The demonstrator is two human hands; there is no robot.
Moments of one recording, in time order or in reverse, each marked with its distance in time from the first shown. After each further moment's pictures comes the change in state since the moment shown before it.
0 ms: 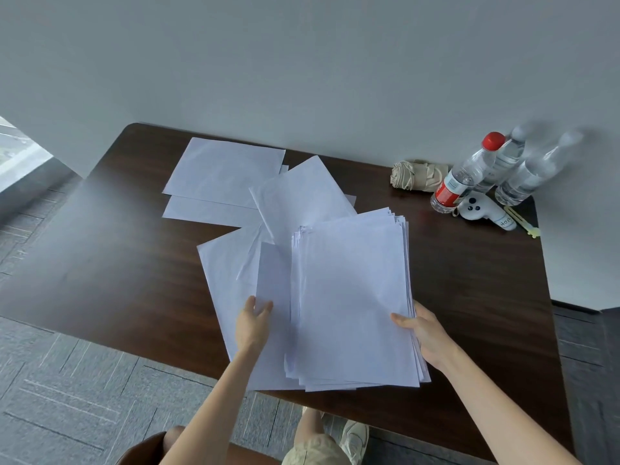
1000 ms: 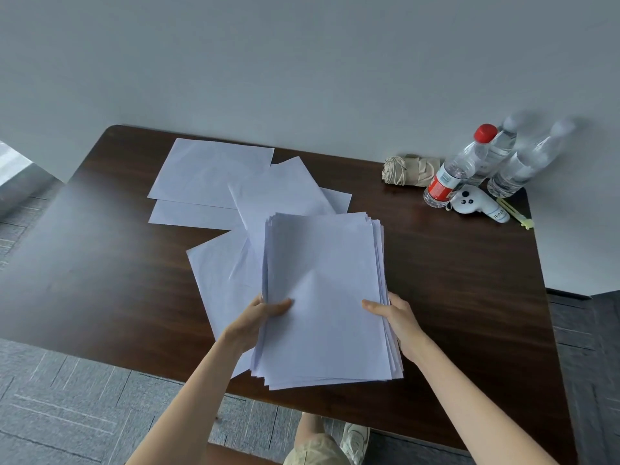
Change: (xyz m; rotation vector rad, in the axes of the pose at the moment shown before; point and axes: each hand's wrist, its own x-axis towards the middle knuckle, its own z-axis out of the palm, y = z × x) left_hand 0.009 0.038 -0.015 -0.417 -0.689 -0.137; right_hand 0.004 -0.009 0.043 -0.068 0.009 -0.040
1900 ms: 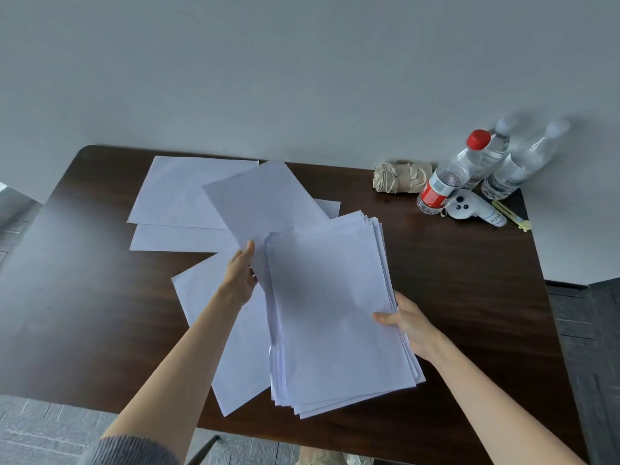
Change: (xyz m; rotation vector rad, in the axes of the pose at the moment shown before) left_hand 0.098 0.091 -0.017 -0.179 0.299 0.198; right_hand 0.039 -0.015 -0.030 0.021 -0.041 0.067
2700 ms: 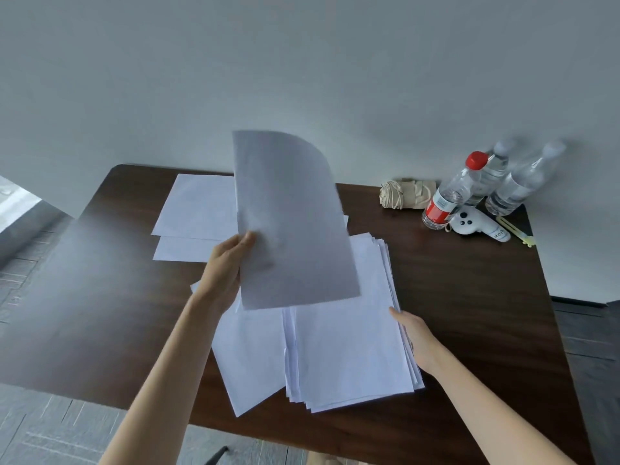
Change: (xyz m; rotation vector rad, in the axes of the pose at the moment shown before) left_hand -0.111 0.091 0.015 0.109 -0.104 0.244; right_hand -0.013 -0.009 0.010 0.039 0.109 0.072
